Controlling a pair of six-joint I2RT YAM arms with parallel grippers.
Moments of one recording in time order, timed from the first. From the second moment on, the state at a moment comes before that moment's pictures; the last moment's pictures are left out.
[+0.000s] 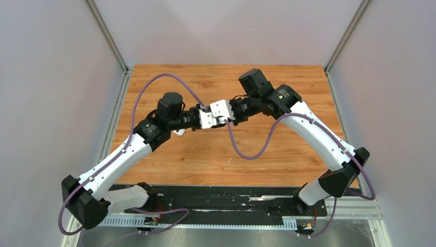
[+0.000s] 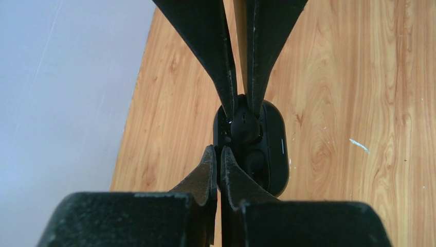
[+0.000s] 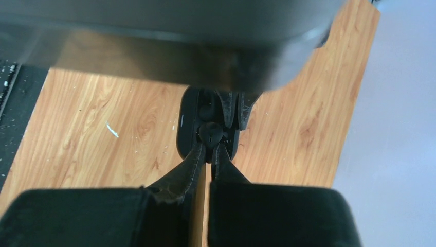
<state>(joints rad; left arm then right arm) -0.65 1.13 1.05 -0.28 0.50 0.78 0.75 1.53 1.73 -1.00 -0.55 -1.14</state>
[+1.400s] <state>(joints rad) -0.67 1.06 0.95 -0.18 0.41 0.66 0.80 1.44 1.58 -0.86 -0.47 -0.92</state>
